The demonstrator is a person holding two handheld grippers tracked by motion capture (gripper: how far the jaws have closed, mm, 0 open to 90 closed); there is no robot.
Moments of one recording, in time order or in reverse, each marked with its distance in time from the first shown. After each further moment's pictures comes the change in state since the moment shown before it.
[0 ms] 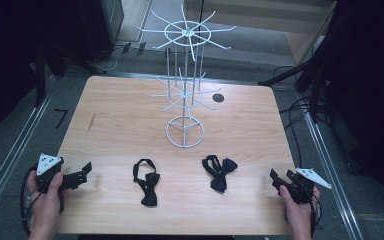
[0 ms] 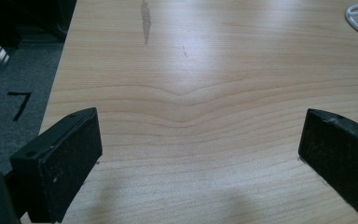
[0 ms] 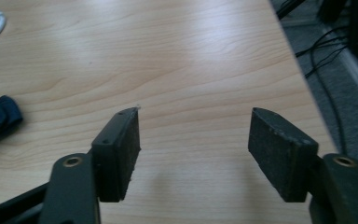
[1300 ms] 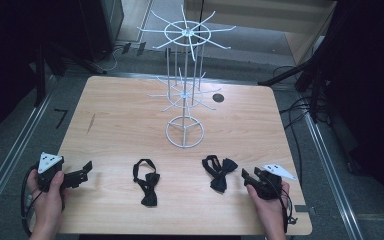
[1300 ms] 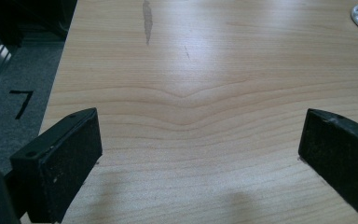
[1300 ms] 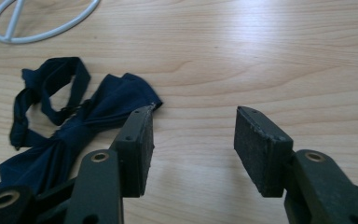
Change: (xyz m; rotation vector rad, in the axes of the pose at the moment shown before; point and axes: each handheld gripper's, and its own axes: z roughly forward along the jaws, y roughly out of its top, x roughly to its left) left arm -0.001 0.002 0.003 0.005 0.013 -0.001; right arm 0.086 -0.002 0.011 0.068 0.114 -0.105
